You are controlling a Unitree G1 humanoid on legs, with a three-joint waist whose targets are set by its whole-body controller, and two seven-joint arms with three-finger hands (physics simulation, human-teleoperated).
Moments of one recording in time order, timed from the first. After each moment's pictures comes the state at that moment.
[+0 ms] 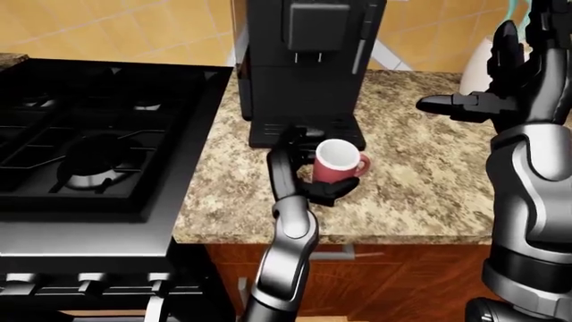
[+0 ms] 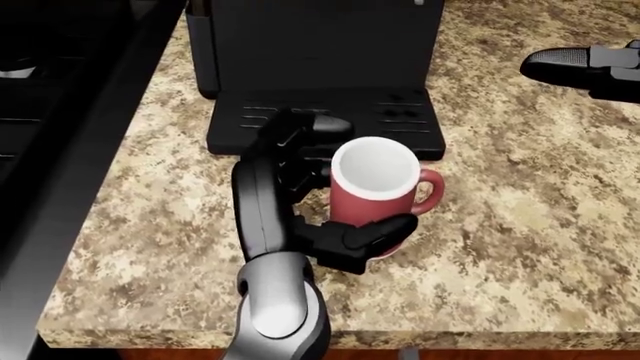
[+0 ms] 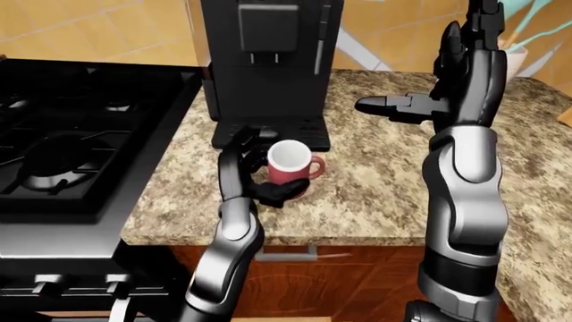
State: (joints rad) left arm -0.40 -0.34 -0.25 -0.01 0.13 0.33 0.55; right arm -0.59 -0.44 -0.32 -0.24 0.27 0.38 -0.11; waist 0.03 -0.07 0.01
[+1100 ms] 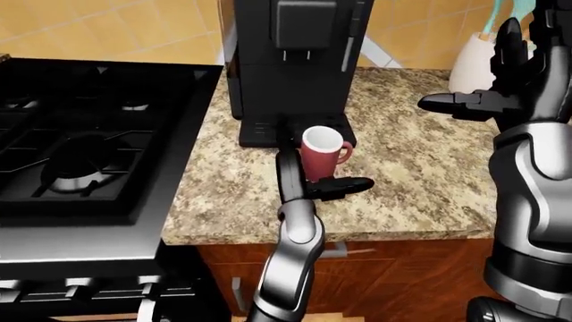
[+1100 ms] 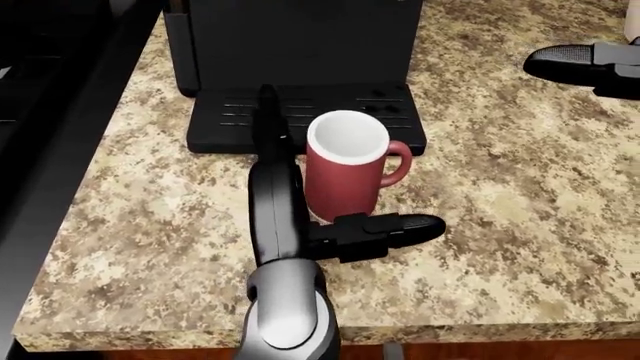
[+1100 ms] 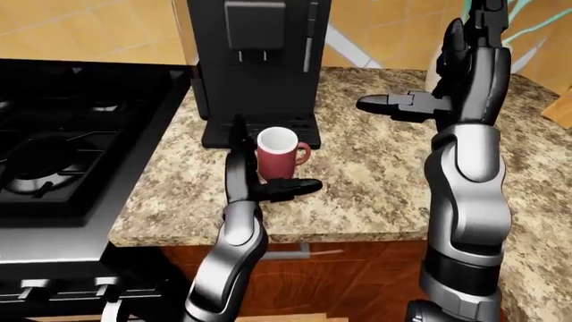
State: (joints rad) left arm -0.37 -0.35 -0.30 -0.08 0.13 0.41 0.51; right arm -0.60 -0.45 -0.32 -0.24 0.26 0.39 -0.11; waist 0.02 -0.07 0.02
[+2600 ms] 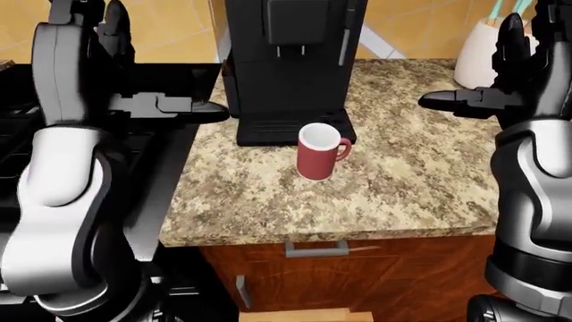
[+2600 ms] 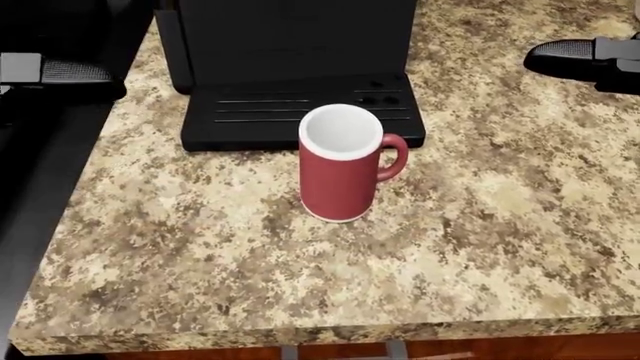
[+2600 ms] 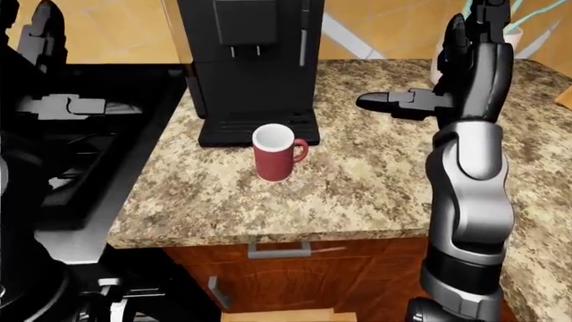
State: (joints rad) left arm -0.71 0.34 0.26 -0.67 -0.13 0.91 0.03; right arm -0.61 -0.45 -0.32 -0.25 0.26 0.40 -0.11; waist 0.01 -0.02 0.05
